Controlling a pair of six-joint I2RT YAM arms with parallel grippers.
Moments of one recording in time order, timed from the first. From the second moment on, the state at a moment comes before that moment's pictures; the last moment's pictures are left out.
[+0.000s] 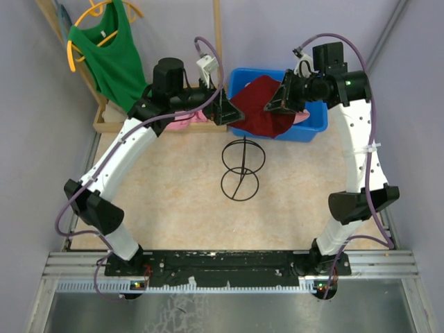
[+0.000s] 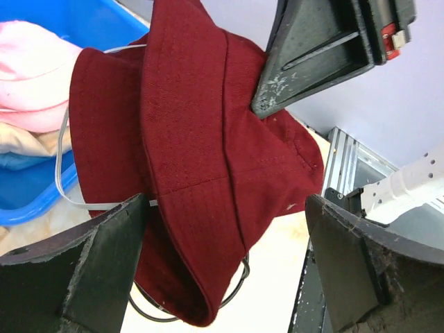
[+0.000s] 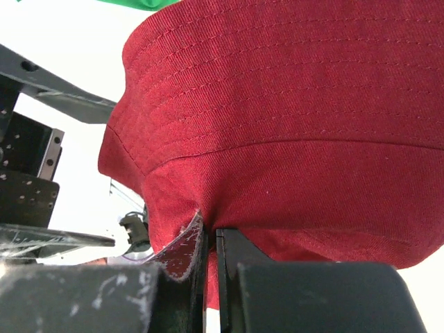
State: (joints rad) left arm -0.55 1.68 1.85 -0.40 0.70 -0.21; right arm 0.22 1.71 2.22 -1.26 -0.55 0.43
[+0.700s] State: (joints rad) left arm -0.55 1.90 2.11 -0.33 0.87 -0.44; right arm 0.24 1.73 2.27 -1.18 -0.52 0.47
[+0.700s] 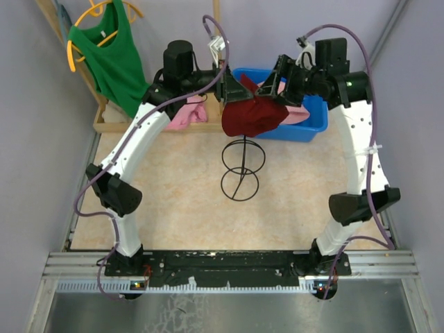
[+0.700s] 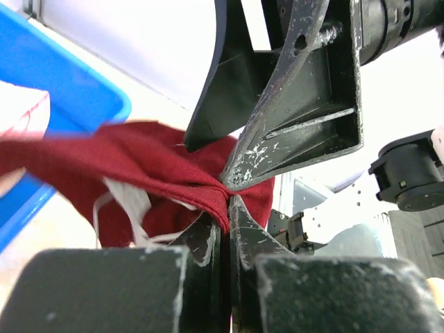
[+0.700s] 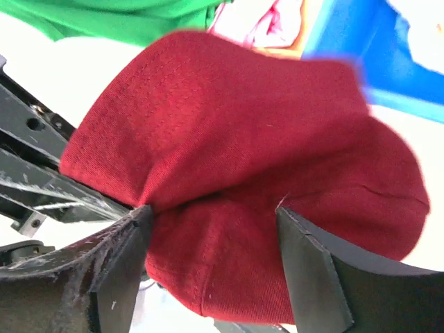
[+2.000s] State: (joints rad) left arm -0.51 1.94 2.26 -0.26 0.84 -0.60; right arm -0.03 1.18 1.18 0.00 -0.80 1.33
